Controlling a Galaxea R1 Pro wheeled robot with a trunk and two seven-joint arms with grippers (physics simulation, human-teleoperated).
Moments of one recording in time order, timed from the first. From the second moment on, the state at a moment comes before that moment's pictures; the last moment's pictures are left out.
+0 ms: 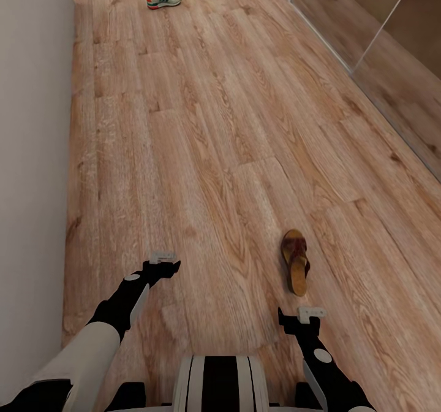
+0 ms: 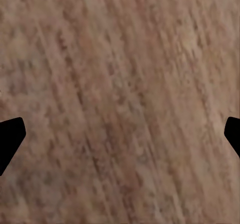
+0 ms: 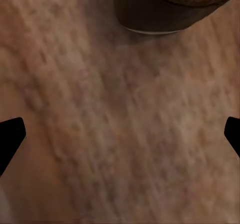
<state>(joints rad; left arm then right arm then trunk) -0.78 -0.03 0.06 -0.59 -0.08 0.15 -0.15 -0.46 0.01 -0.06 -0.58 0.05 -0.21 -0.06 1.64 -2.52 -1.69</state>
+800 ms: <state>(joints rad) -0.78 -0.03 0.07 -0.59 -0.08 0.15 -0.15 -0.46 0.01 -0.06 -0.58 0.05 -0.21 -0.06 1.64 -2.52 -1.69</state>
